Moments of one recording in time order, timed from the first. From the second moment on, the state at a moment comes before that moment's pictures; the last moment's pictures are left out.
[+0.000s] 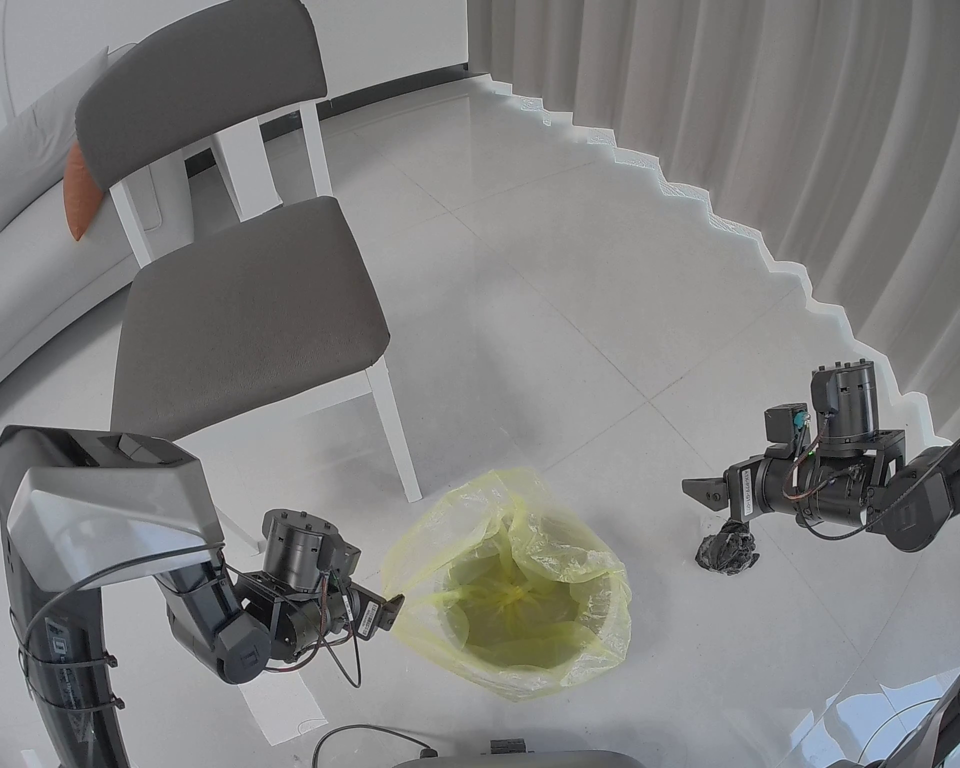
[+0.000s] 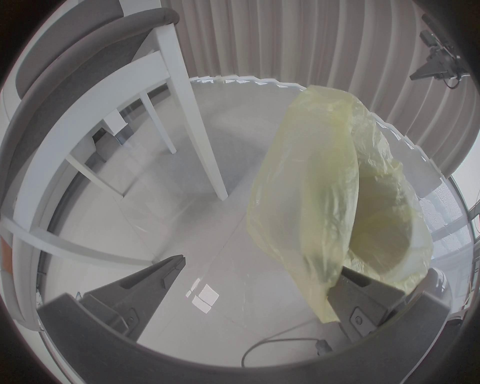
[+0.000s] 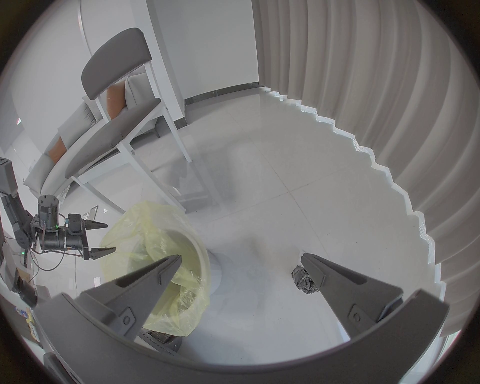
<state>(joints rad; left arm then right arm) -0.45 2.20 -0.54 -0.96 0.15 0.14 0.29 1.76 -0.73 -0.46 -0.02 0.03</state>
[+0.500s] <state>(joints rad) -0.48 2.29 -0.61 -0.98 0.15 0.10 0.34 1.81 -0.74 -0.48 0.05 0.01</state>
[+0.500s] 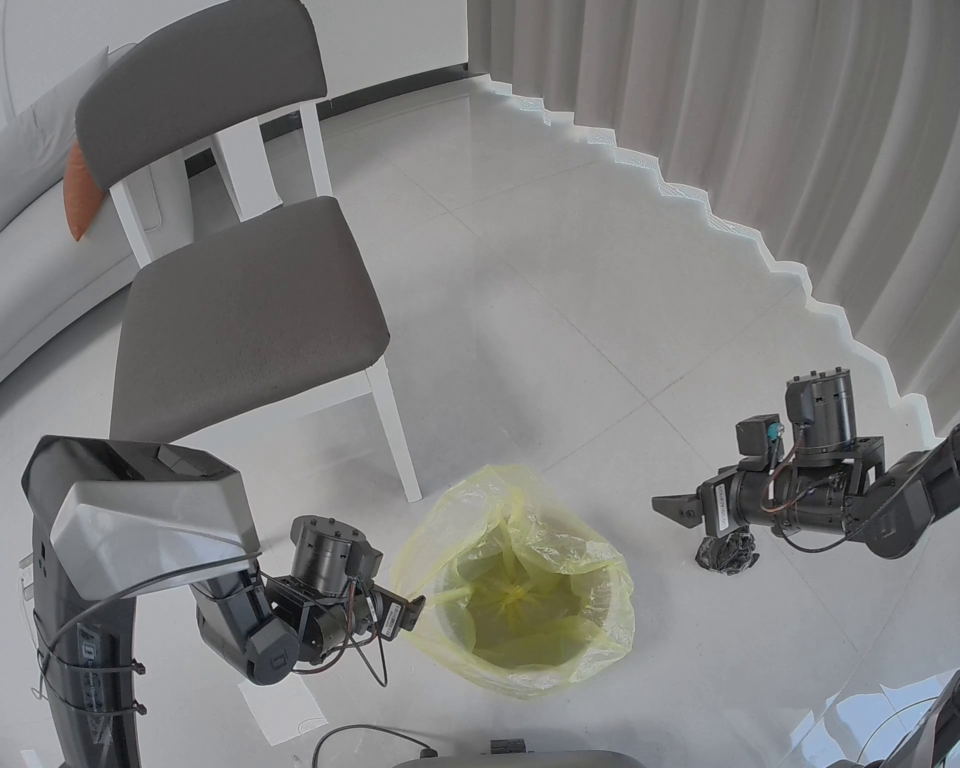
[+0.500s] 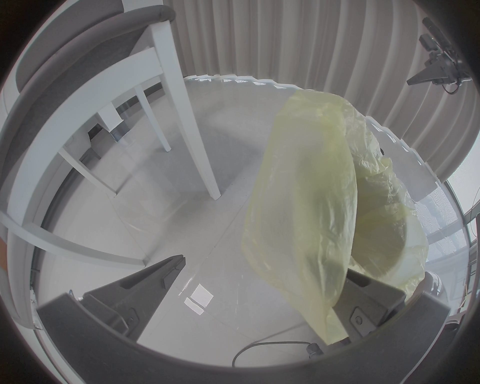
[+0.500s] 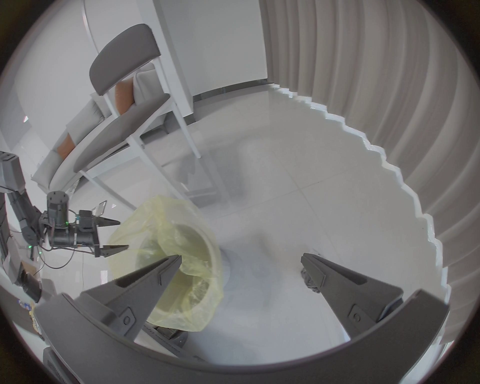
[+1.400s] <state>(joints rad) -0.51 2.30 -0.60 -1.06 0.15 0.04 0.49 2.29 -1.15 -0.49 0.15 -0.09</state>
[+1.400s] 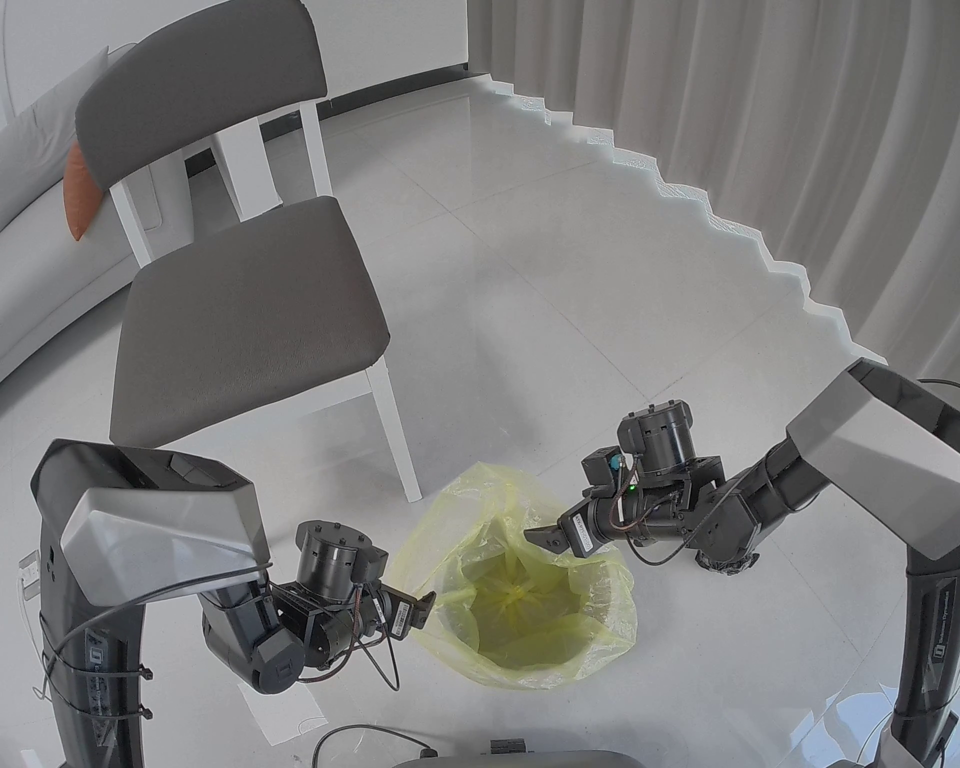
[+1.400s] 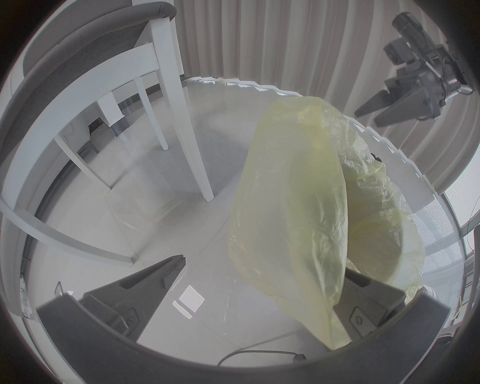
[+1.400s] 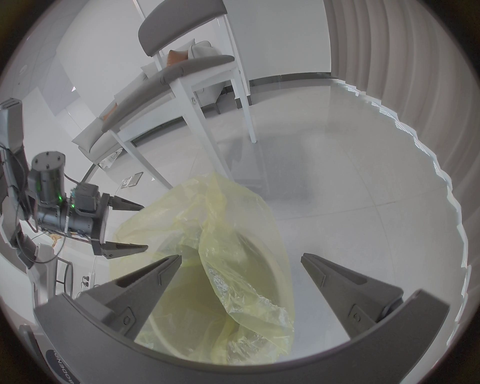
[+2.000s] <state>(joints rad) -0.50 2.32 -0.59 -1.11 0.15 0.03 0.49 2.41 -1.30 -0.48 0.15 -0.10</state>
